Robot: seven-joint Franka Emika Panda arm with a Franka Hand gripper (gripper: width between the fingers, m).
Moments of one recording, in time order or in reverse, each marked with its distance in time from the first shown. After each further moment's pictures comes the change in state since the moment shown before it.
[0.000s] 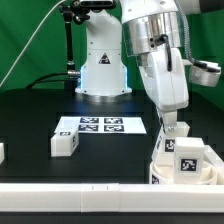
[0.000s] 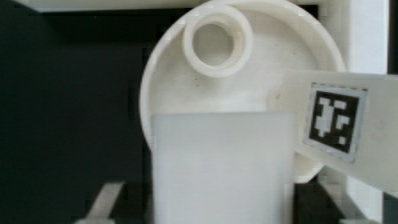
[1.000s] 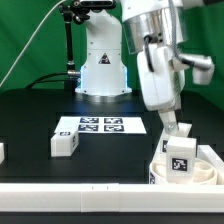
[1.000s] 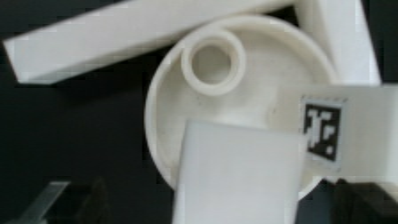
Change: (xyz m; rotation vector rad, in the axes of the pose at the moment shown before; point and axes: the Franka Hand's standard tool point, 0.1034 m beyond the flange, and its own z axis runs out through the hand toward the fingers) arm -0.014 -0.003 -0.010 -0.022 -0.048 0.172
